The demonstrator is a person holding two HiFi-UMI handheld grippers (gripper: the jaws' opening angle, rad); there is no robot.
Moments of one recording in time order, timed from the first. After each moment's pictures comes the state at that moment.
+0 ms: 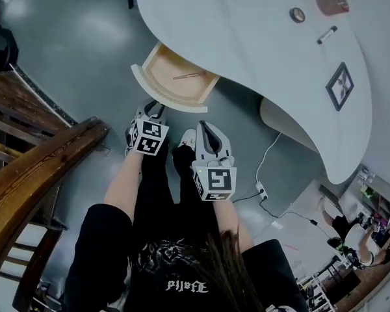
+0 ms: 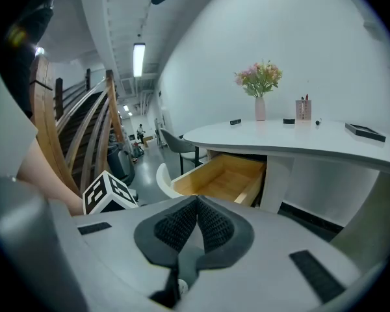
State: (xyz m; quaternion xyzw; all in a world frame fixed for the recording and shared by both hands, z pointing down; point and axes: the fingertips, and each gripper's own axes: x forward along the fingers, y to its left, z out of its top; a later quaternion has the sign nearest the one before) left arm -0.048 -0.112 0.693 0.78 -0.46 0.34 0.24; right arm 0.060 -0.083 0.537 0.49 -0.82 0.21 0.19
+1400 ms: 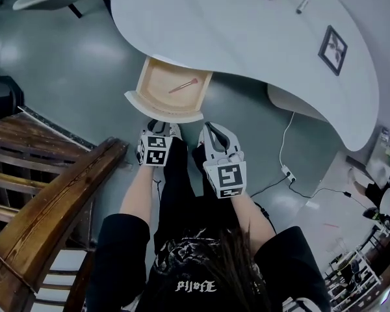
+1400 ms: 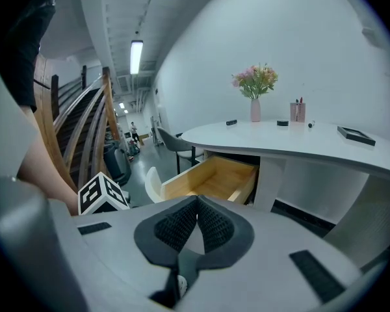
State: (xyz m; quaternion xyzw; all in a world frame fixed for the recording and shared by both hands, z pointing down) left arm -0.060 -0.074 0.698 0.77 -0.44 0.38 0.27; right arm 0.069 -0.068 0.525 0.51 -0.81 0.21 0.20
